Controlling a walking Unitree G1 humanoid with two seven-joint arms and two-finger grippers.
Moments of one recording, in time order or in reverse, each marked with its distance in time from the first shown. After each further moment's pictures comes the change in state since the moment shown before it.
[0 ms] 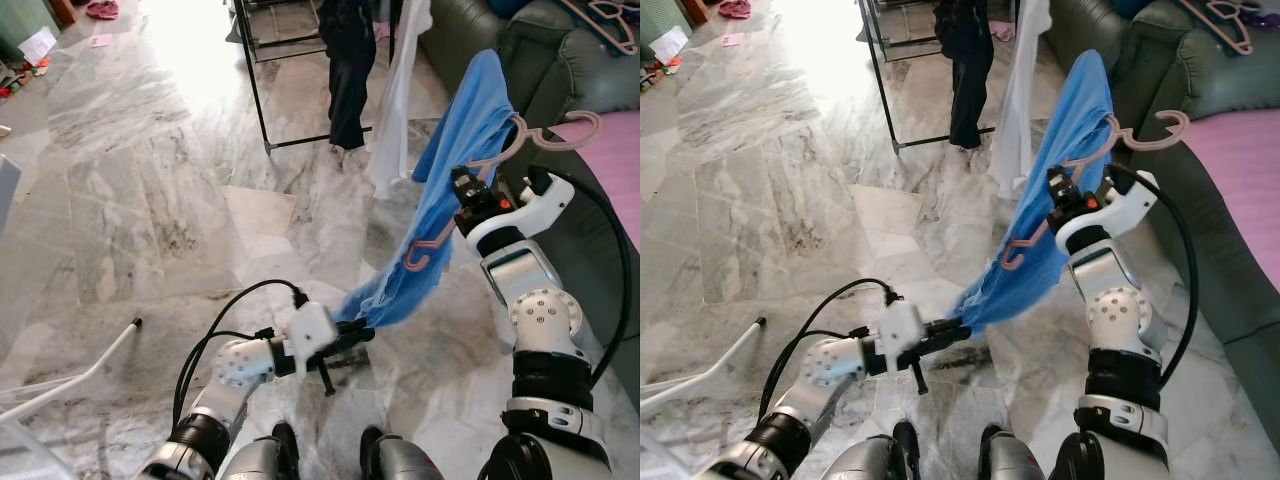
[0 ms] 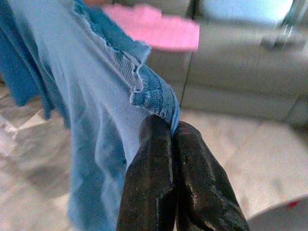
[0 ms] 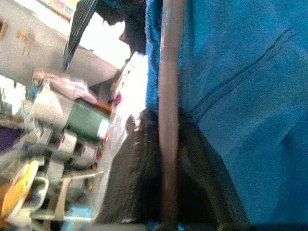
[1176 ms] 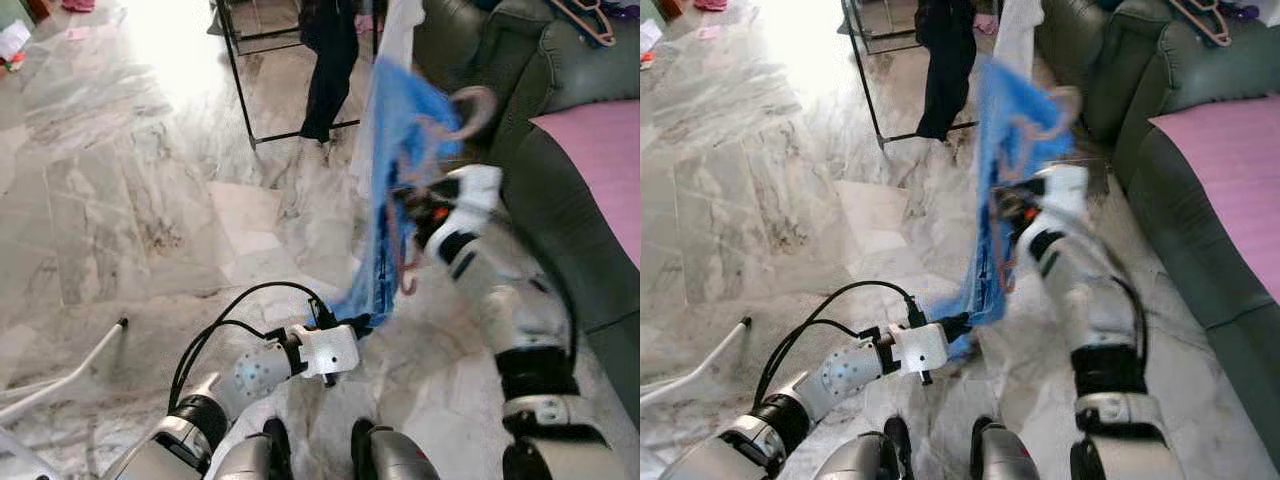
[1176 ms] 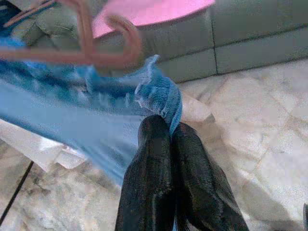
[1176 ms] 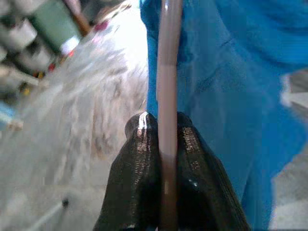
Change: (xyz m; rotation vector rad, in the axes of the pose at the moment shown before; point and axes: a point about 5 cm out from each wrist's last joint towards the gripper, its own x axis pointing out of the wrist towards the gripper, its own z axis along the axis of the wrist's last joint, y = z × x) left arm 0.010 -0.001 0.001 0.340 0.046 0.113; right arm 0.008 0.013 -0.043 -0.557 0.218 0.136
